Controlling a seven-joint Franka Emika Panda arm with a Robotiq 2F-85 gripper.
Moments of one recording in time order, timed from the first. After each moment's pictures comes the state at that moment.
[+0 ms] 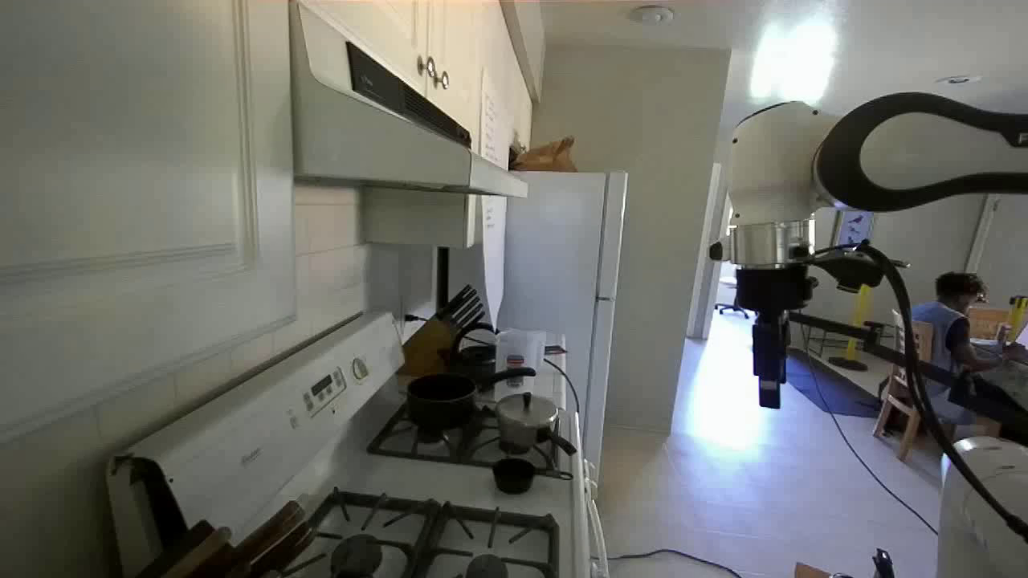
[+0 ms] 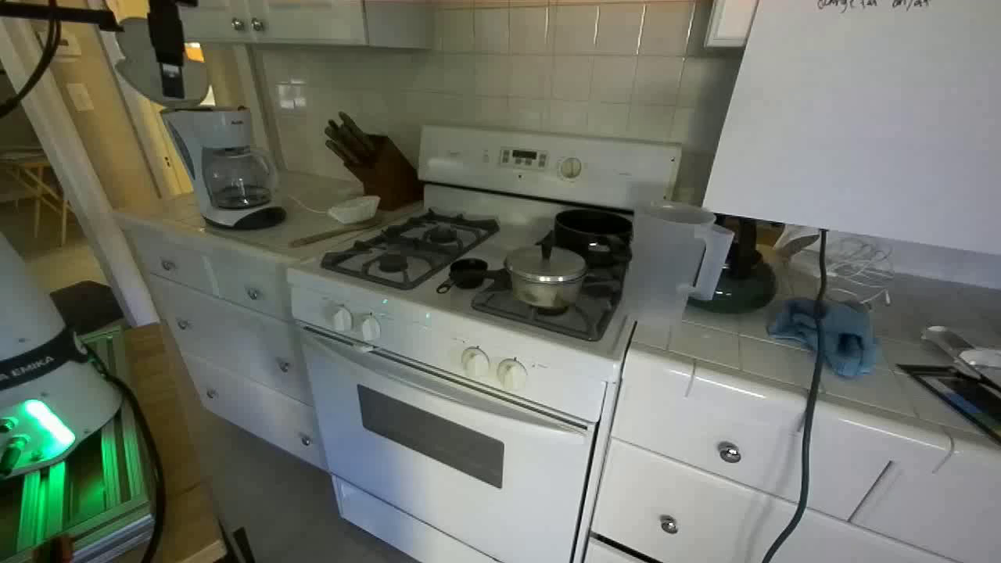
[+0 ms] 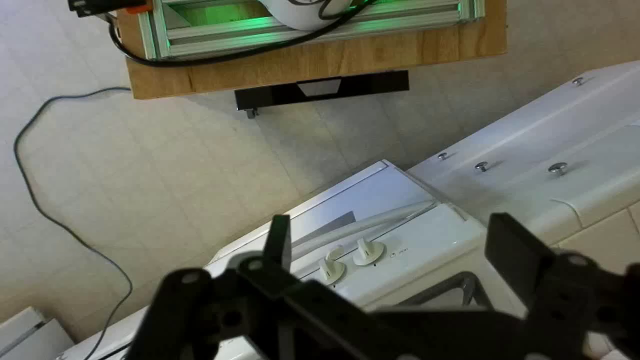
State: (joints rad) arm -0.02 -0.79 0.07 -2.35 0.04 1.40 0.16
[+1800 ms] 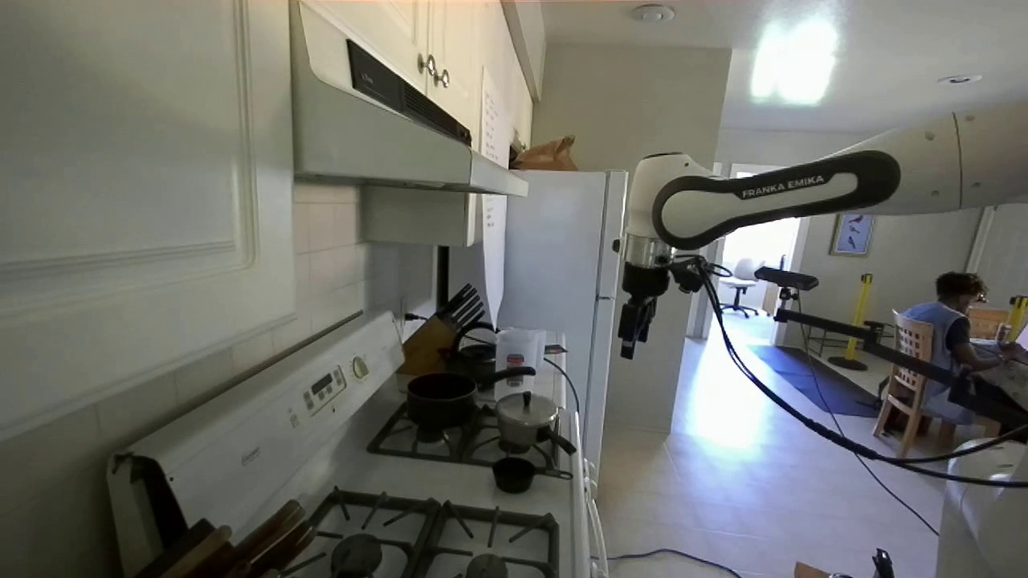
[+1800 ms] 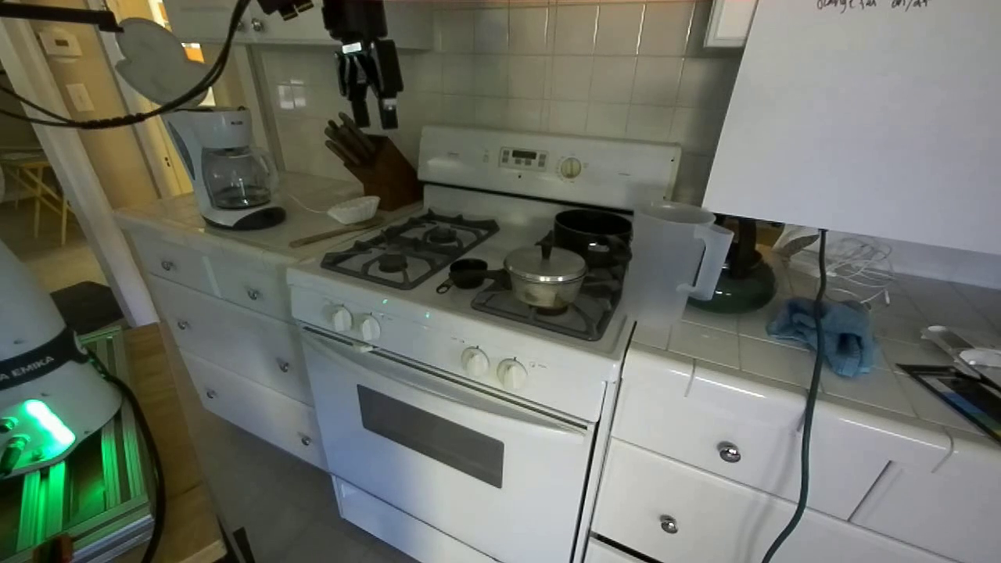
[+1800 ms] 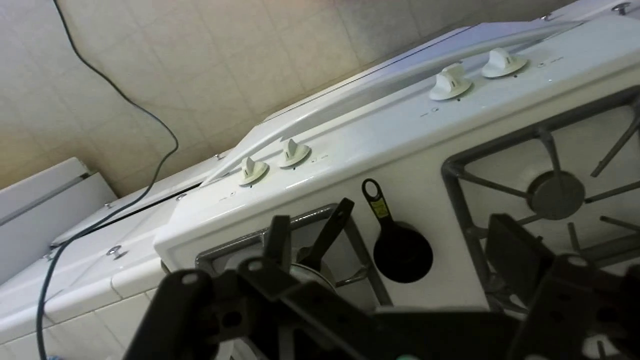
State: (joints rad) arm -0.11 -0.28 -0.13 -2.09 -0.15 1.88 -0.15
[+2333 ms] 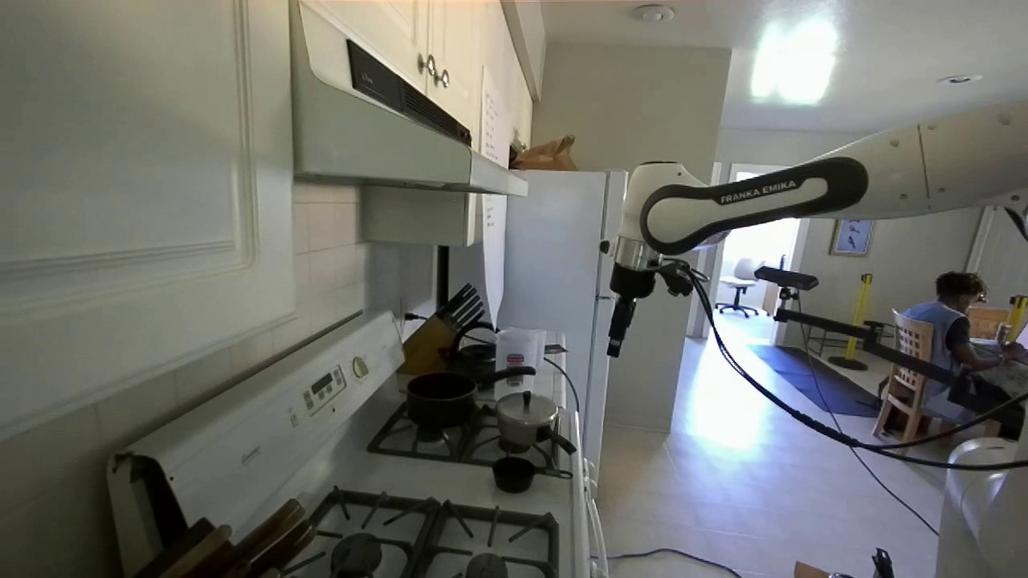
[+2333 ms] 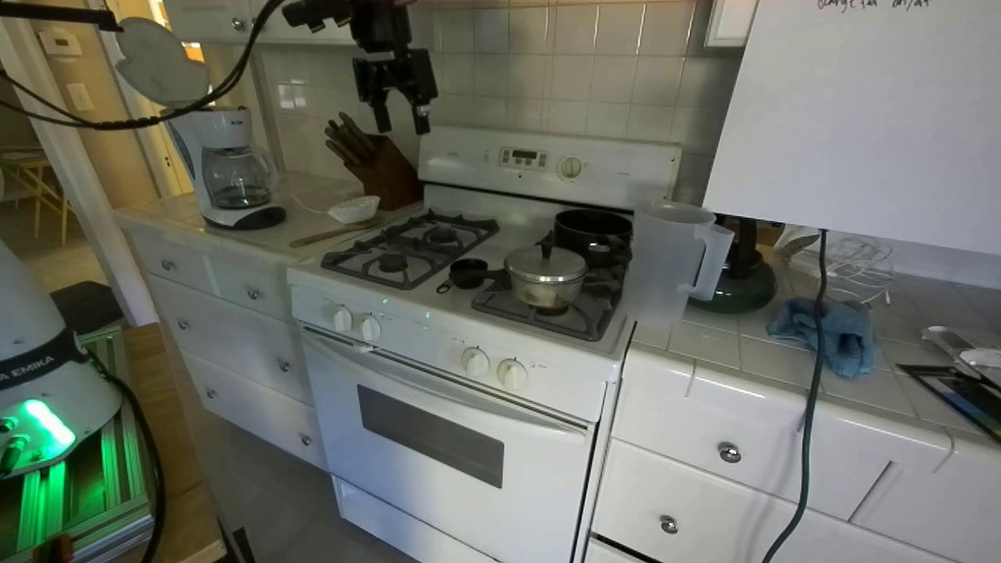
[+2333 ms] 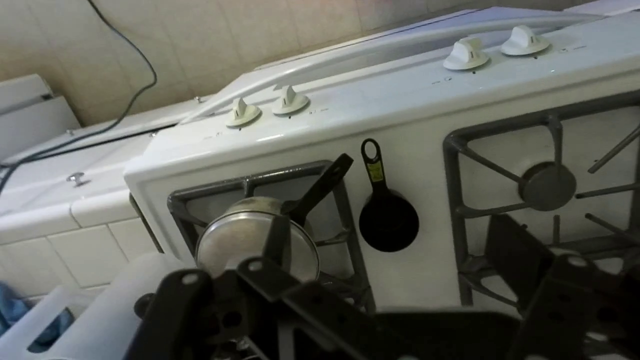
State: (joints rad) arm -0.10 -0.21 -0.18 -2.07 -0.09 2.00 -0.38
